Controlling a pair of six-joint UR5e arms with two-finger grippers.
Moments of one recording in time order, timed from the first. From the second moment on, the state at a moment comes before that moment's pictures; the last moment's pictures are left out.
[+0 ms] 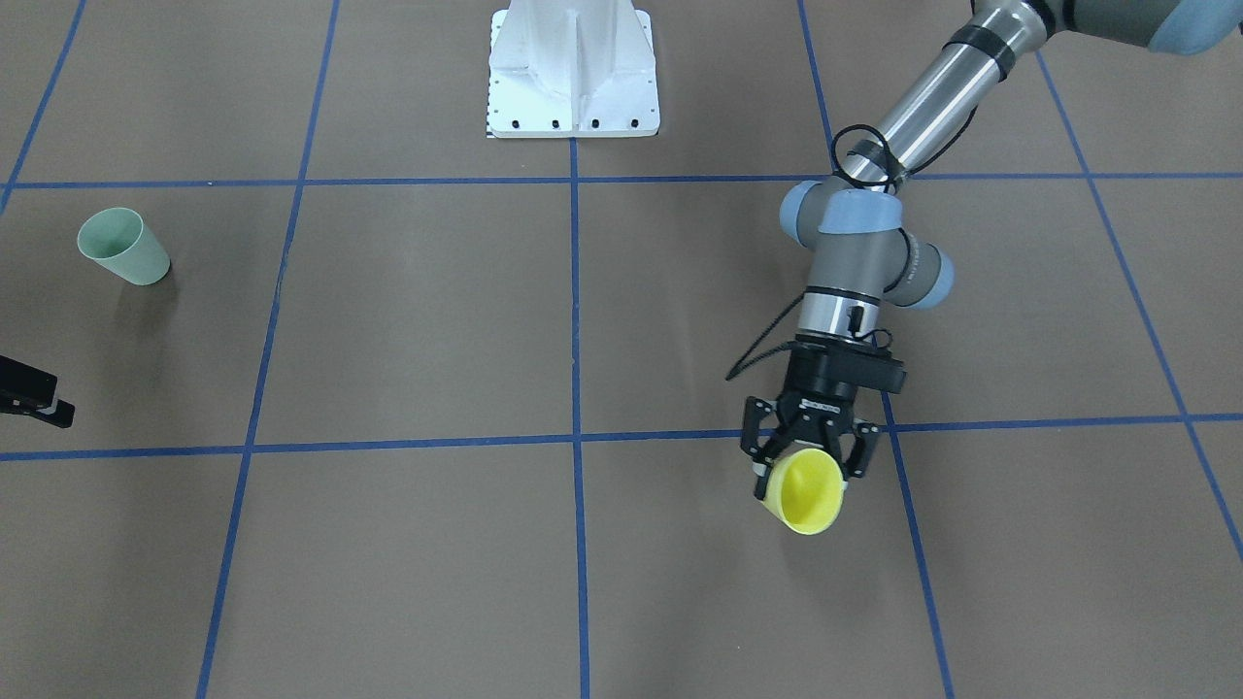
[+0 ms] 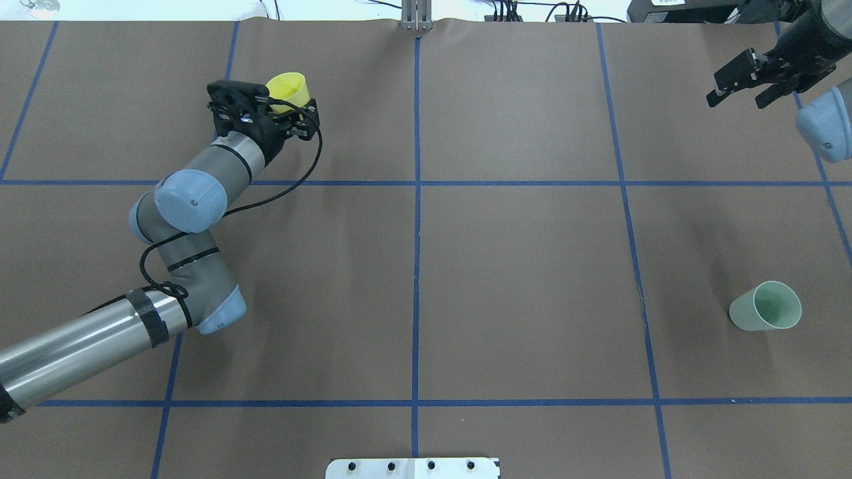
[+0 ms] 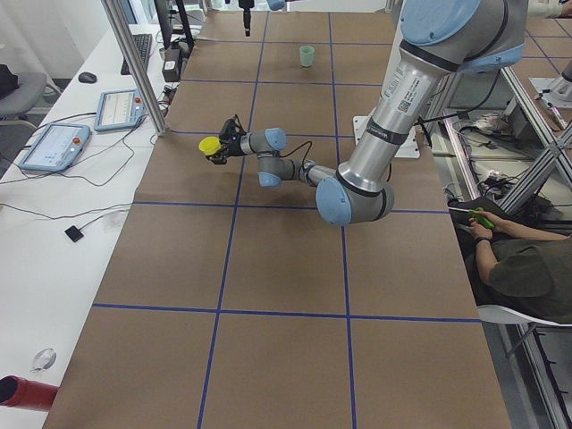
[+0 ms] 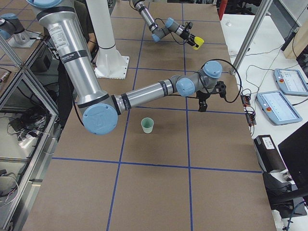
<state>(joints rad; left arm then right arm) -0.60 -2.18 -1.14 -2.91 -1.17 -0.88 1.25 -1.18 1.55 -1.46 2.43 0.49</state>
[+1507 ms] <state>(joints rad) -0.30 -2.28 -1.18 -3.11 -1.21 -0.61 0.84 -0.99 1.73 -1.33 2.33 1.20</state>
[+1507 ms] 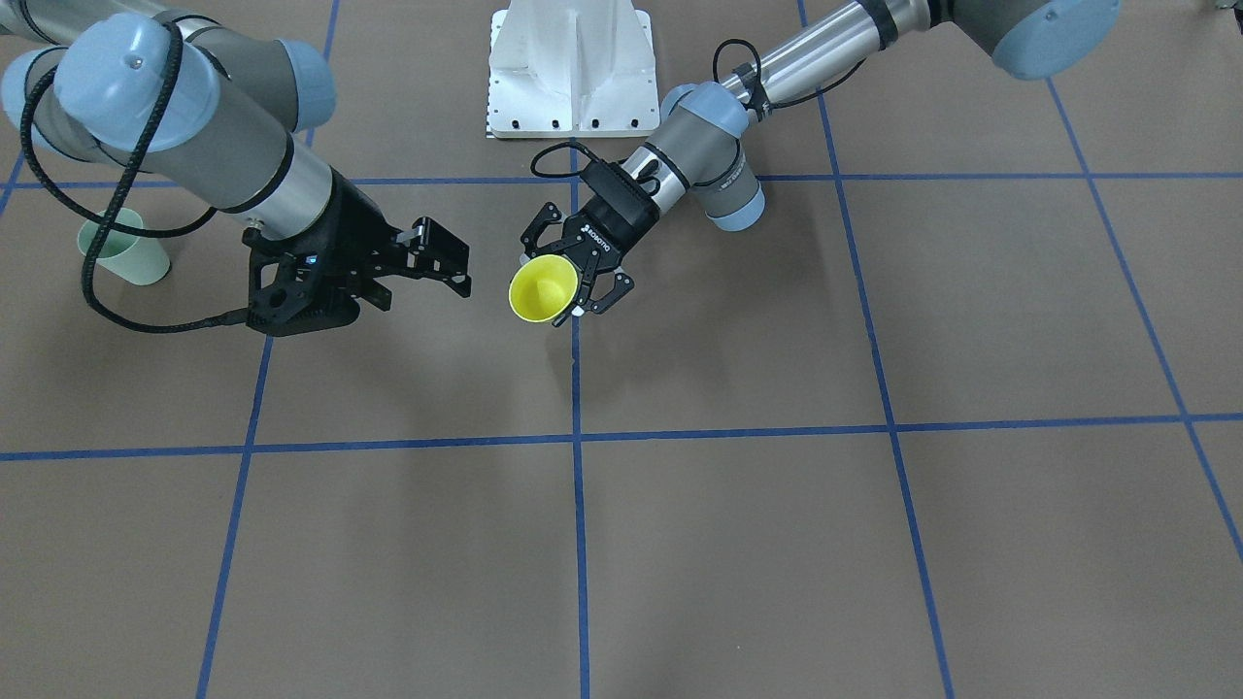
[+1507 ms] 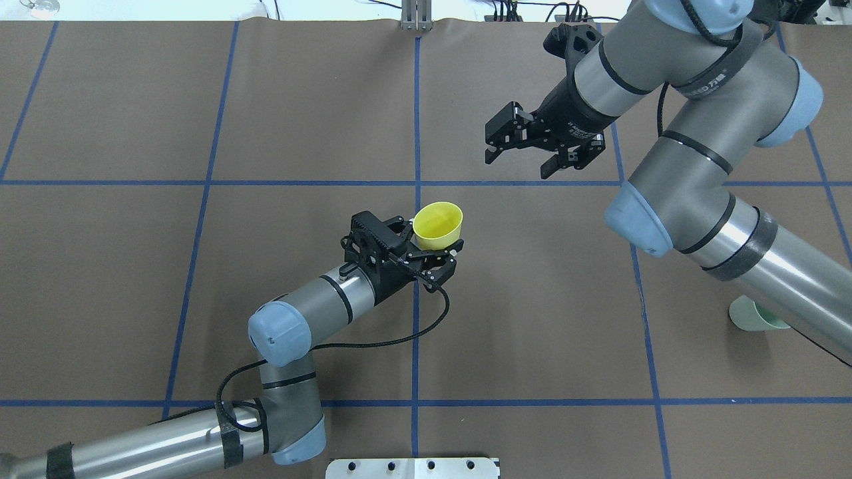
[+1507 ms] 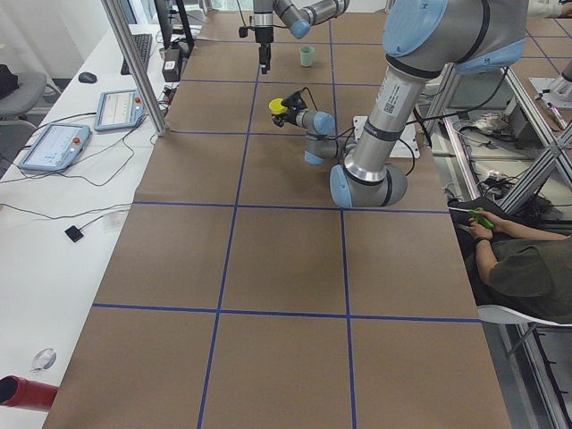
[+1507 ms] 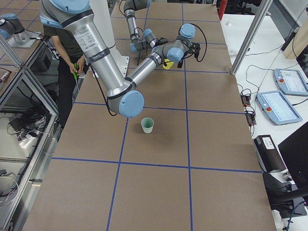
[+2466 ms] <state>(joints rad) -0.29 -2.32 -1.18 -3.11 -1.12 -0.33 0.76 -1.01 1.76 -1.33 2.28 1.21</state>
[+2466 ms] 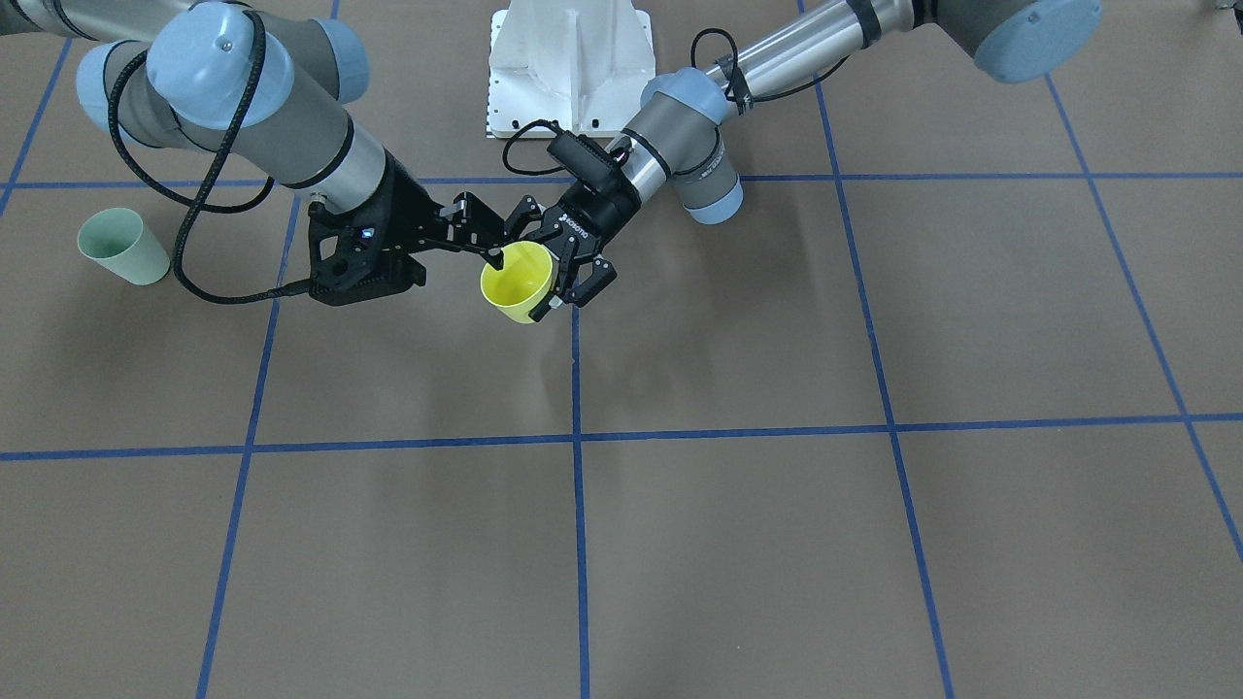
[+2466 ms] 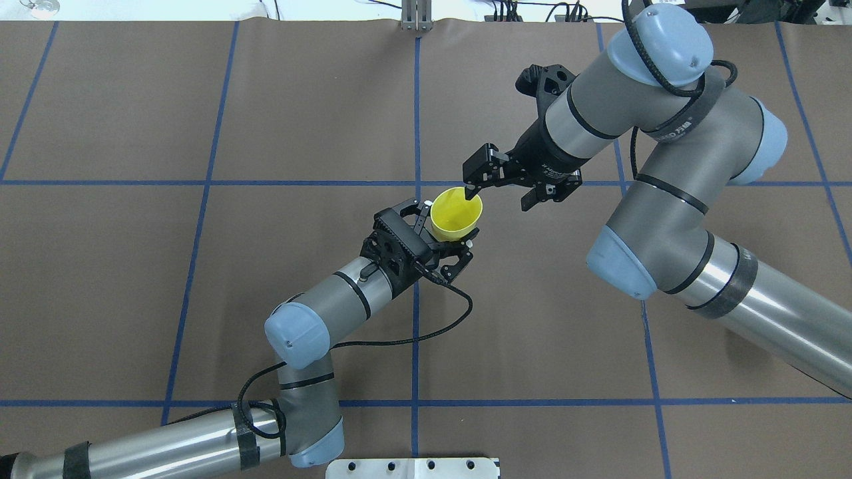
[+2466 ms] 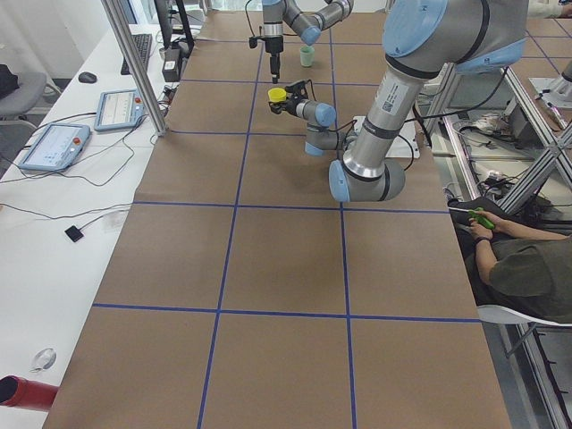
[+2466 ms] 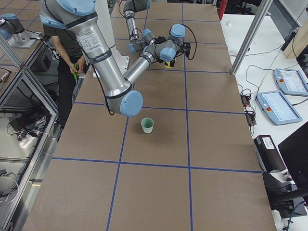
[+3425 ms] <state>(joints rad) -0.29 -2.32 -1.19 -3.10 -1.11 -0.32 0.71 -1.01 1.75 -1.34 2.22 1.24</state>
